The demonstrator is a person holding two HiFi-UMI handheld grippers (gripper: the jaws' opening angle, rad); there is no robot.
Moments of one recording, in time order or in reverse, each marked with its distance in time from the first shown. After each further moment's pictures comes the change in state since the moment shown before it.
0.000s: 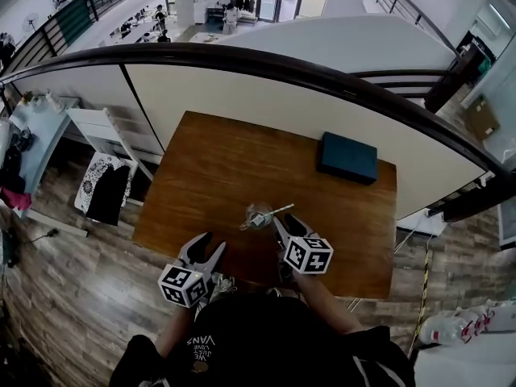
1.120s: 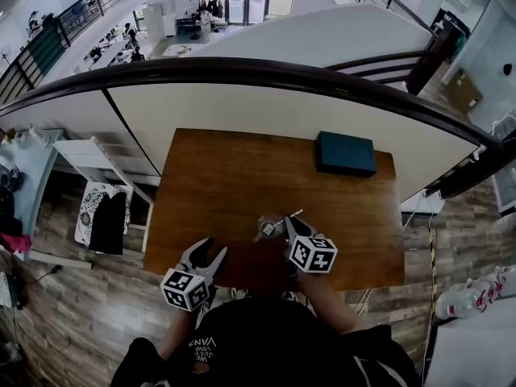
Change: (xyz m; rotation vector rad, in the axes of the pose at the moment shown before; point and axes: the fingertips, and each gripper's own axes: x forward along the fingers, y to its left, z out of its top) left arm 0.008 0.050 0.013 0.039 0.071 -0.129; right arm 0.023 -0.005 0.003 0.055 -0.076 -0.168
